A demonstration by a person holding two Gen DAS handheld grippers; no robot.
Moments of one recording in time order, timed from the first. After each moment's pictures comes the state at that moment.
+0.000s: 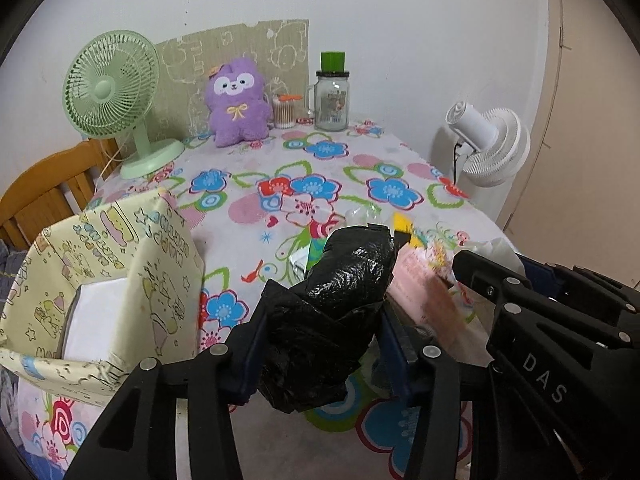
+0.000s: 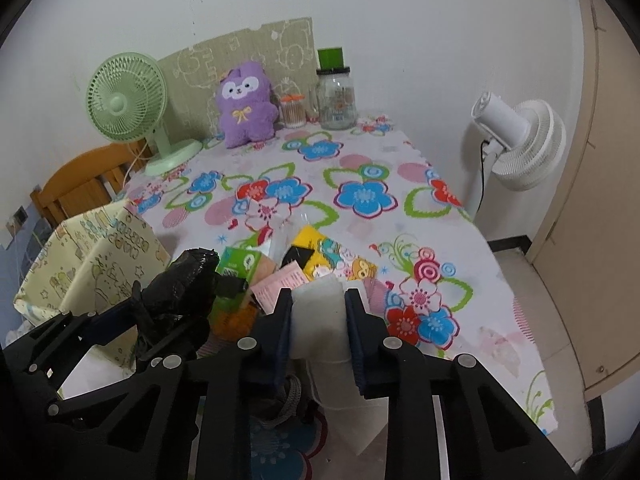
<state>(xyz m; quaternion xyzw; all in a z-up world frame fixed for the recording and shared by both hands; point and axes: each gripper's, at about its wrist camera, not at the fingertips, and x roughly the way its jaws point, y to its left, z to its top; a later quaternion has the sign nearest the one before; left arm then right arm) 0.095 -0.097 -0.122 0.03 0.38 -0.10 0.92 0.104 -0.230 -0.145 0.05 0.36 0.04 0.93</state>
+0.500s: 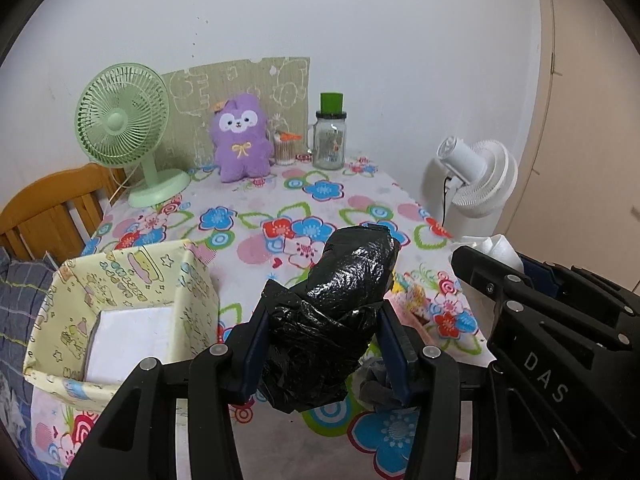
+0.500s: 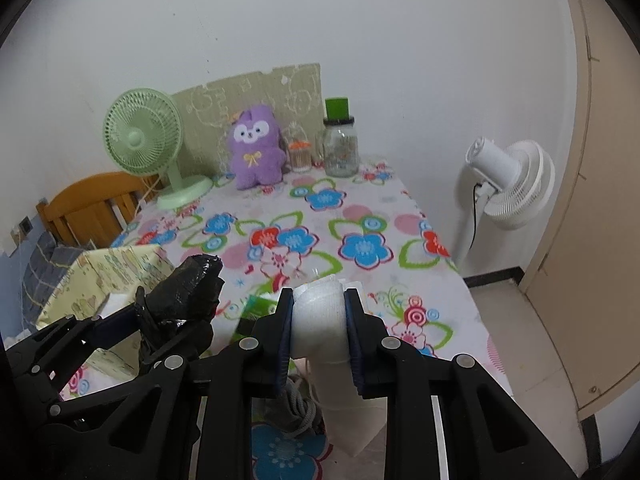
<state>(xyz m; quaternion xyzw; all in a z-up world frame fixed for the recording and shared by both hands) 0.081 -0.087 -0.072 0.02 0.34 -0.11 0.94 0.083 -0.224 -0.092 0.04 0.31 0.04 0.95</state>
